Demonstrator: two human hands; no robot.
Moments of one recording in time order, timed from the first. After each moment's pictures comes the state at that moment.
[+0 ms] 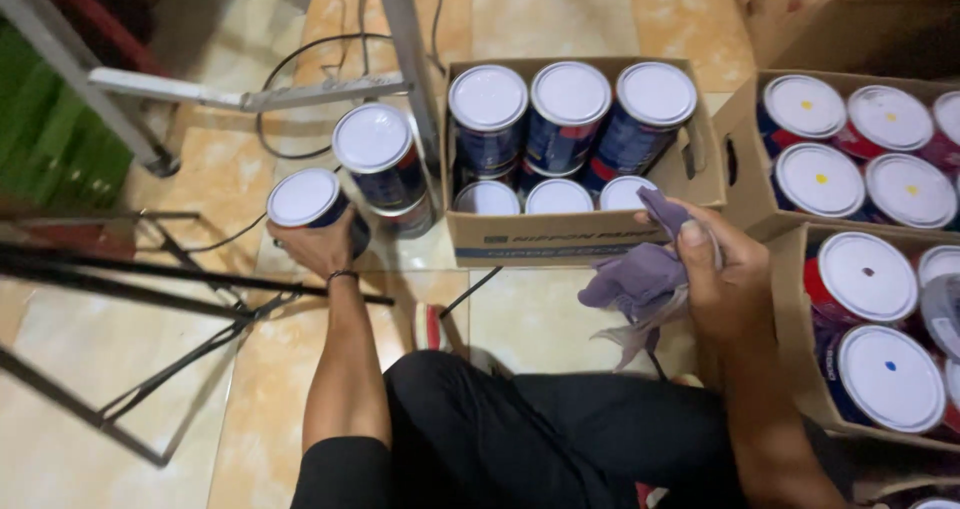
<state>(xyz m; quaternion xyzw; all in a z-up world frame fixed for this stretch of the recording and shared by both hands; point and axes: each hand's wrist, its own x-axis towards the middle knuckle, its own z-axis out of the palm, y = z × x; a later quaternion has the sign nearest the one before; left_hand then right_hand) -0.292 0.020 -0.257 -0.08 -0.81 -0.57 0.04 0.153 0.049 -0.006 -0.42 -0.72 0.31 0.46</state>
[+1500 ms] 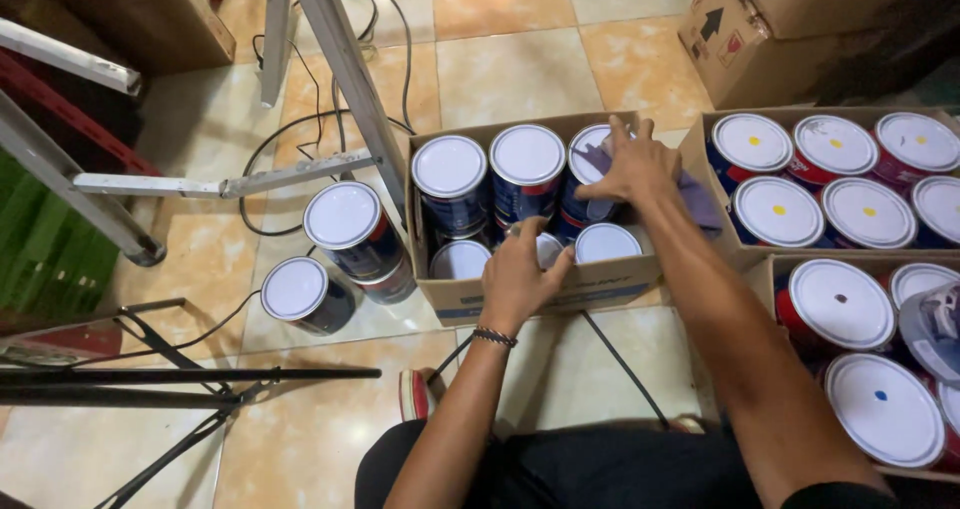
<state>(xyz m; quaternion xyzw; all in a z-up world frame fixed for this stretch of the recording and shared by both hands) -0.029 0.115 -0.123 -0.60 -0.70 -0.36 -0.18 0.120 0.326 -0.093 -0.62 -0.78 0.06 -0.01</state>
